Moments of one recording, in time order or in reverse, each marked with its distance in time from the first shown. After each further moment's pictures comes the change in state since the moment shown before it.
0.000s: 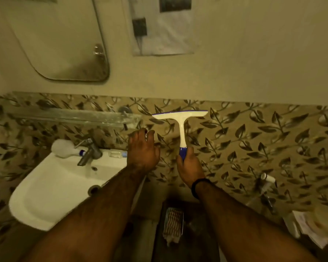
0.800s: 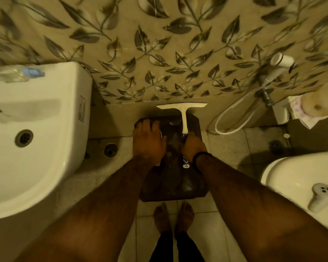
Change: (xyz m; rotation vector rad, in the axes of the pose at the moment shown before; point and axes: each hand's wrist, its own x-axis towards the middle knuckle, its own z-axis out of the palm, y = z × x) left_hand -0.184 0.079 0.252 -0.099 -0.671 0.092; right_hand -0.053 0.316 0.095 -0.200 -0.327 0.706
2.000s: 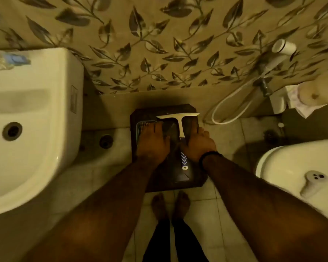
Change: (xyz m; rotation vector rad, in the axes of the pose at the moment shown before) left_hand -0.019 0.007 0.033 -0.263 -0.114 -0.029; right_hand -0.021 0.025 -0.013 -0.408 0.041 -0.157
